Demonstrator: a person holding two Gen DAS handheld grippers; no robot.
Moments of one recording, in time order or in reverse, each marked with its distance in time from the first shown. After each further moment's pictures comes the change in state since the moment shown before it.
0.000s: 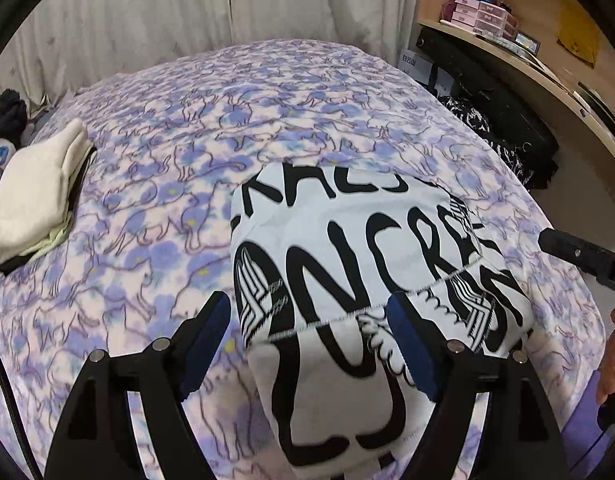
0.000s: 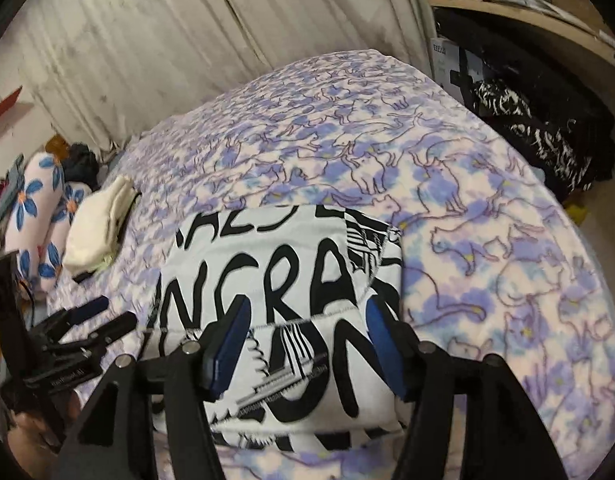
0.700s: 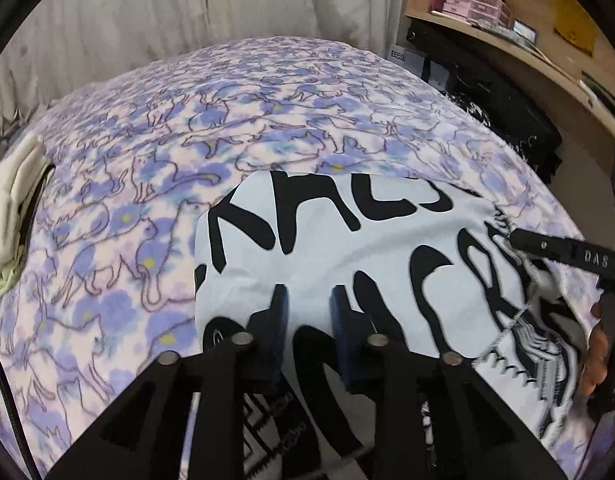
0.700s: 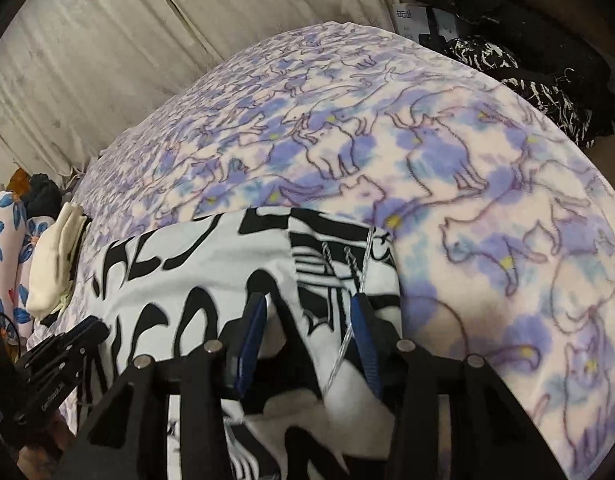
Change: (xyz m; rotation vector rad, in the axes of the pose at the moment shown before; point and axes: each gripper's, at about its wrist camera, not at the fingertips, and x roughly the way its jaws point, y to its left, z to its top) left arm 0.102 0.011 0.033 0.049 -0.032 -0.062; right arm 0.111 -0.041 0.020 0.167 0.018 -0.018
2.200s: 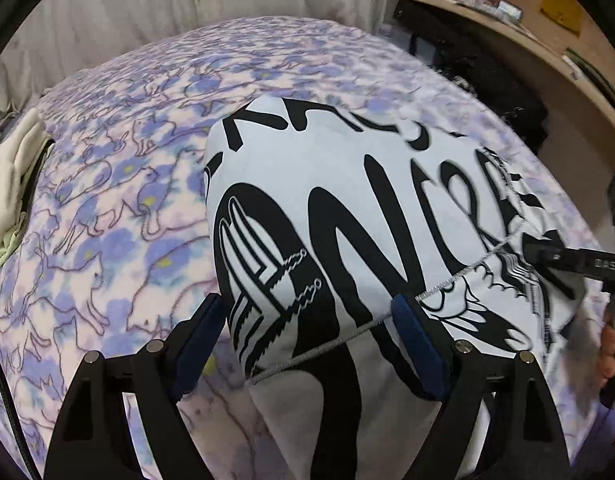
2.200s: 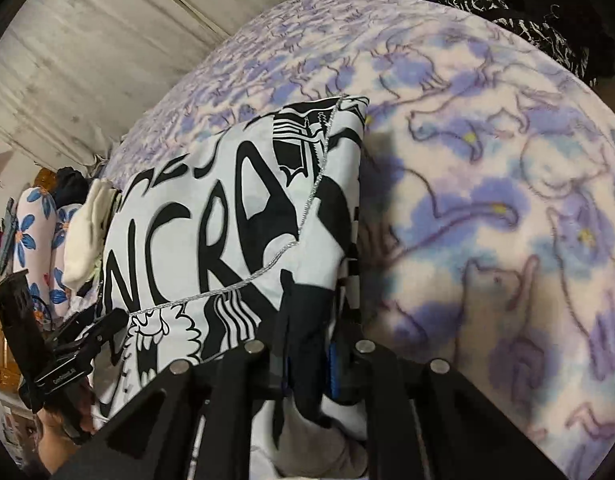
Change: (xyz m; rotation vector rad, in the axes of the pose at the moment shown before) left arm -0.010 -0.004 -0.045 0.030 0.075 -0.008; right arm -0.018 -0.034 -0.063 0.072 0.134 0.108
